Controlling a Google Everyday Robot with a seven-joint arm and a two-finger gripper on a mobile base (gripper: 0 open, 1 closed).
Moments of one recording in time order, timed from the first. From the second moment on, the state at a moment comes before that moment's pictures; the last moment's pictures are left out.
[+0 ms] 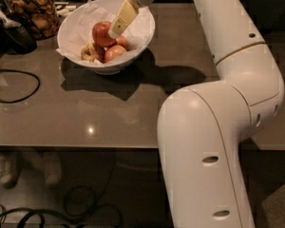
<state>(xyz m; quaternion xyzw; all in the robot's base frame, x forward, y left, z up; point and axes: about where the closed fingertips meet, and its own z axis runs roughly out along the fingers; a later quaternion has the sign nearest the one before) 0.734 0.060 0.974 -0.63 0.68 0.19 0.32</state>
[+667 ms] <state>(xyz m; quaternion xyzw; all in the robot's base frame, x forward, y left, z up) 0.735 0.076 0.956 -0.64 0.67 0.22 0.31</state>
